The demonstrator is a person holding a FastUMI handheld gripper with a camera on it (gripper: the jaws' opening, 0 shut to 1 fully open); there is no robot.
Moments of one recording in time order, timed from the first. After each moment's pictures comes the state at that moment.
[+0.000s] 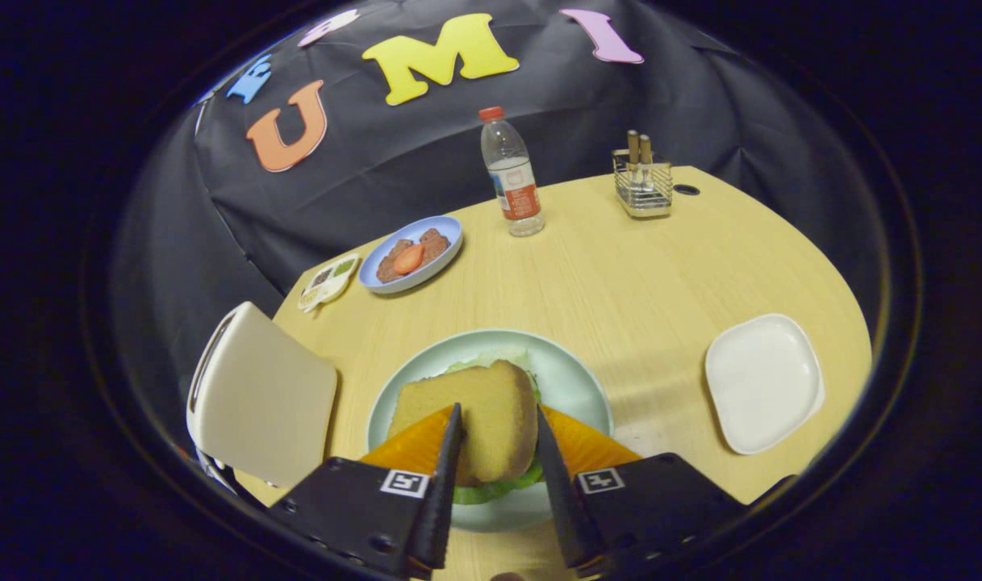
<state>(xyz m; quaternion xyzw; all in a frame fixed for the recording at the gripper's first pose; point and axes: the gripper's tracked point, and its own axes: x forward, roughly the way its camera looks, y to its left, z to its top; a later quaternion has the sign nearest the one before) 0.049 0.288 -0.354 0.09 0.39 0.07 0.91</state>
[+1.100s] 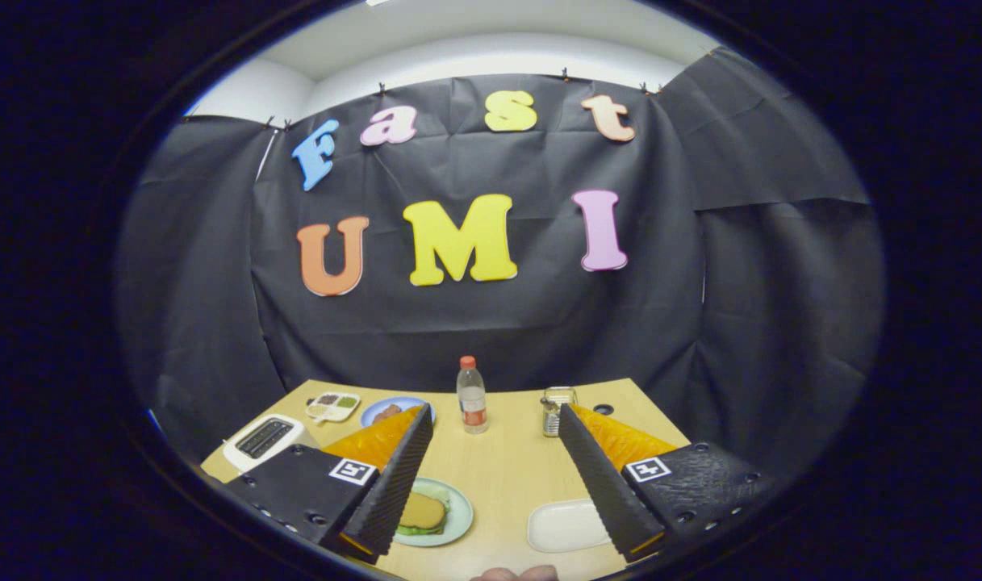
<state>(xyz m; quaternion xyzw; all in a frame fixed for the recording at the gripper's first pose) -0.001 0.170 -0.044 0.01 0.08 0.05 1.00</state>
